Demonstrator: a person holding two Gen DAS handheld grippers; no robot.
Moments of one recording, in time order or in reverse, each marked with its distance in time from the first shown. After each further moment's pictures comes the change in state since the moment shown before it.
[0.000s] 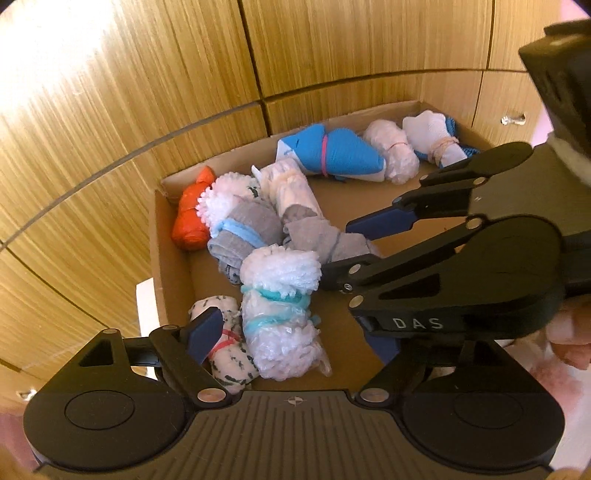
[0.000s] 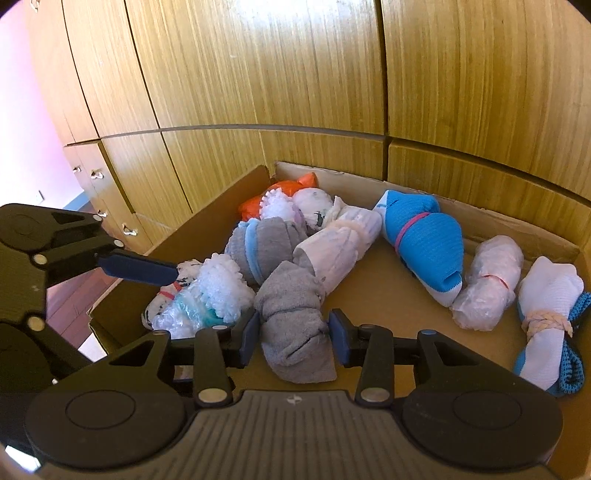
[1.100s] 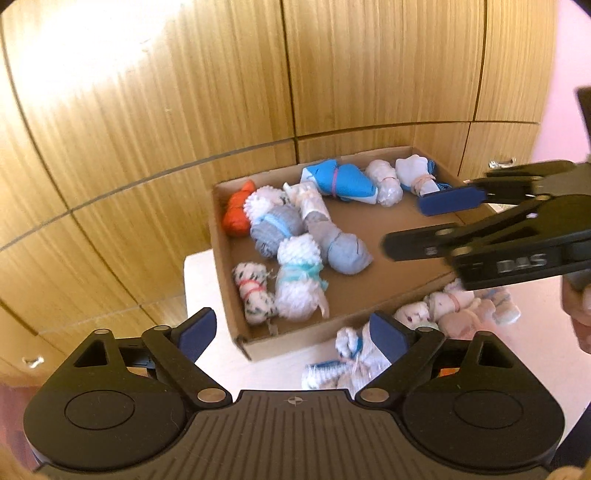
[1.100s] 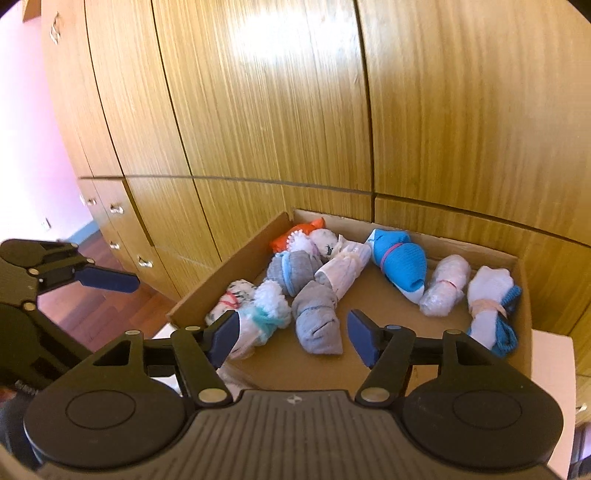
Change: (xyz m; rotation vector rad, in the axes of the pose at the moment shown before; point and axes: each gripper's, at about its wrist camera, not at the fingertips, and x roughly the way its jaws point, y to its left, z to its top) left arm -0.098 0.002 -0.042 -0.117 -0.111 0.030; right arm -0.104 0.028 -0.022 0.033 -0.141 -0.020
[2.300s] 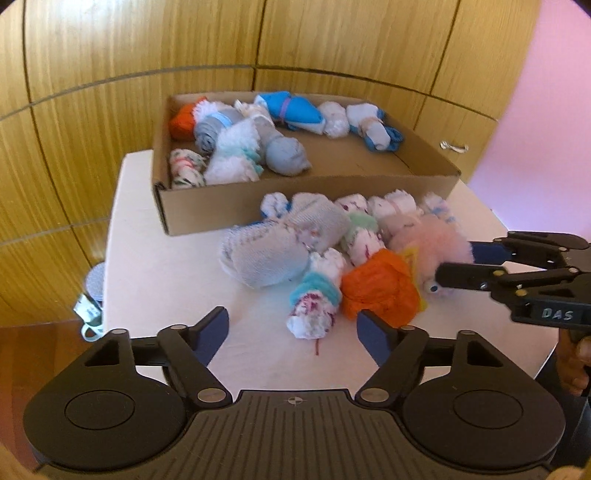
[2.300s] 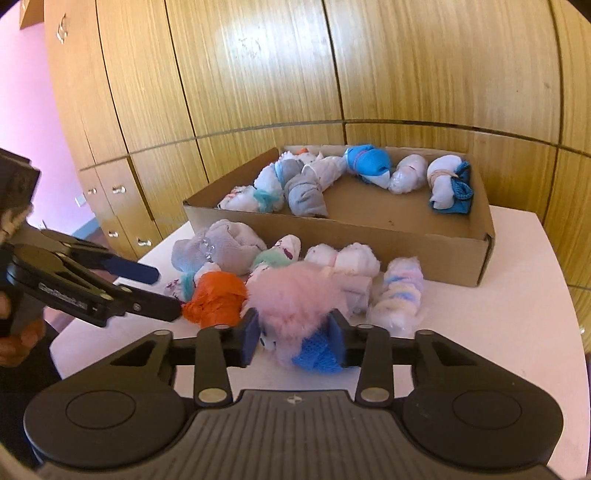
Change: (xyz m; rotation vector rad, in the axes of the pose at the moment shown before) left arm 0.017 -0.017 -0.093 -0.111 0.019 -0.224; right arm -0.057 0.003 -0.125 0.053 -0.037 -0.037
